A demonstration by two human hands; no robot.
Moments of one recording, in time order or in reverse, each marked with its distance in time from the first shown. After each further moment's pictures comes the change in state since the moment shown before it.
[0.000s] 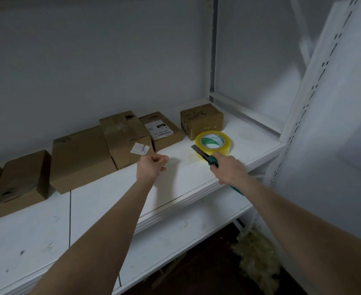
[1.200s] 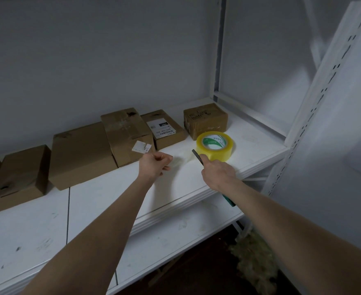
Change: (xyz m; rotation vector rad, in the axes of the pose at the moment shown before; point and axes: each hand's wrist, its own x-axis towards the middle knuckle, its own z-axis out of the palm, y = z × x) left_hand 0.007 -0.005 0.000 -0.020 -0.070 0.061; right_hand 0.003 -0.031 0.017 -0.293 -0.040 -0.082
